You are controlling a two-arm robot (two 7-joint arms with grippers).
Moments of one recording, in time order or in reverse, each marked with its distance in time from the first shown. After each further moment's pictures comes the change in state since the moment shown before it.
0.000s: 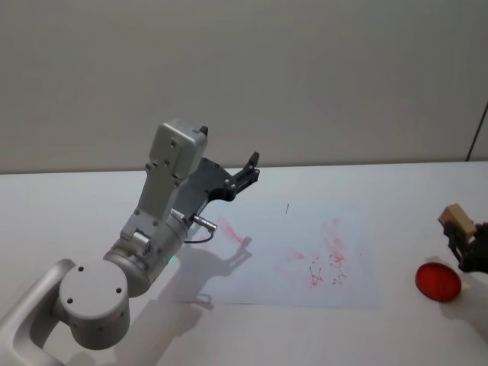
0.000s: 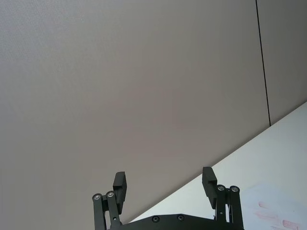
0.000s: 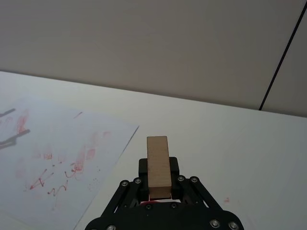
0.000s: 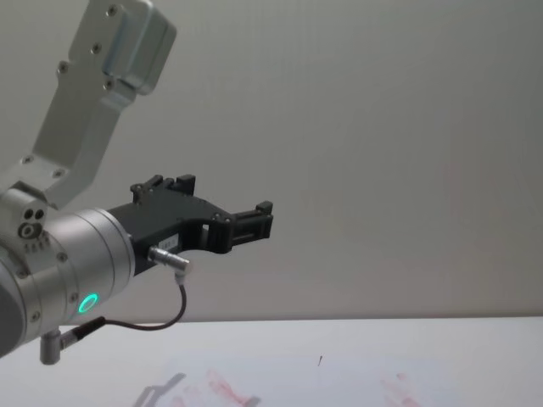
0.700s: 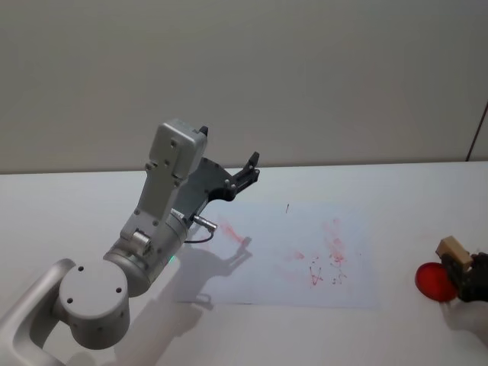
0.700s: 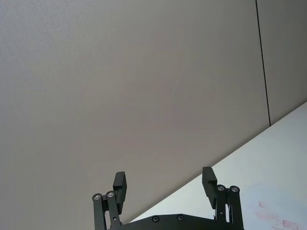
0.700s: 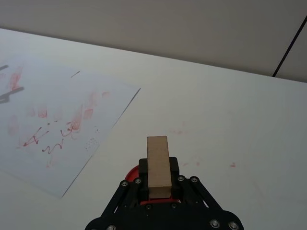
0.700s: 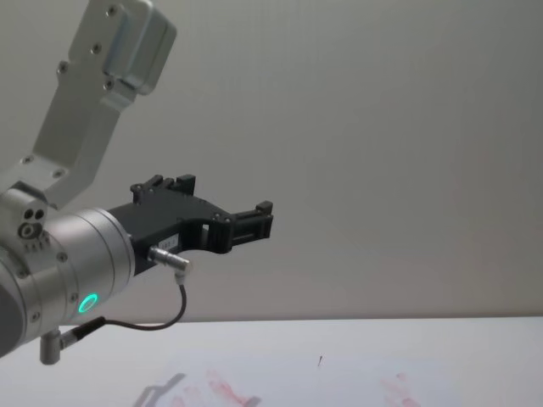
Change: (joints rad) left arm 0.000 0.000 0.000 0.000 0.000 0.000 0.000; right arm -0.022 0.022 -0.008 0.032 -0.040 0.065 0.047
